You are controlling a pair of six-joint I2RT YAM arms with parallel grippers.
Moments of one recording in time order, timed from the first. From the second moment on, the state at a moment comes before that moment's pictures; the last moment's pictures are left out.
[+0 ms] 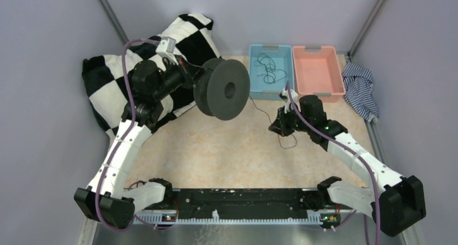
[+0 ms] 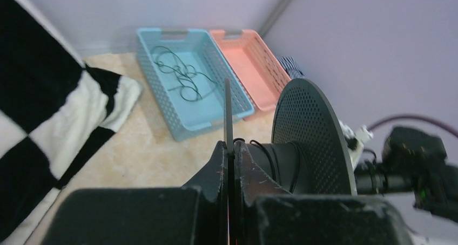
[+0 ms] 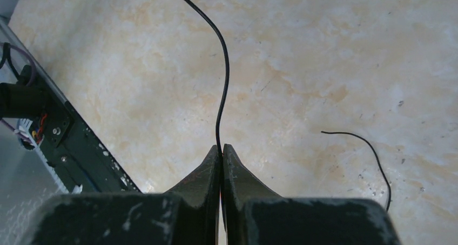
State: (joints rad) left arm -0.27 1.13 1.25 -0.18 0.48 -0.44; right arm 0.45 1.05 0.75 -0.32 -0.40 0.17
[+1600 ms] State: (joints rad) left arm -0.62 1.18 1.00 -0.08 -0.39 -0.26; right arm 0.97 1.42 1.31 -0.31 -0.45 0.33
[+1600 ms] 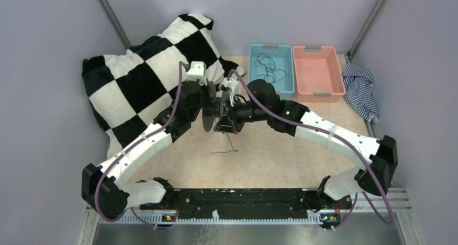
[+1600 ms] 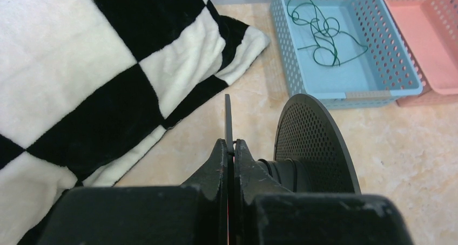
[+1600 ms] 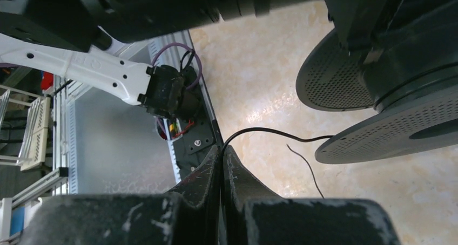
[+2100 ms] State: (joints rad) left arm -0.62 1.21 1.00 -0.16 -0.20 -0.12; right arm 0.78 1.40 1.28 -0.25 -0.53 0.30
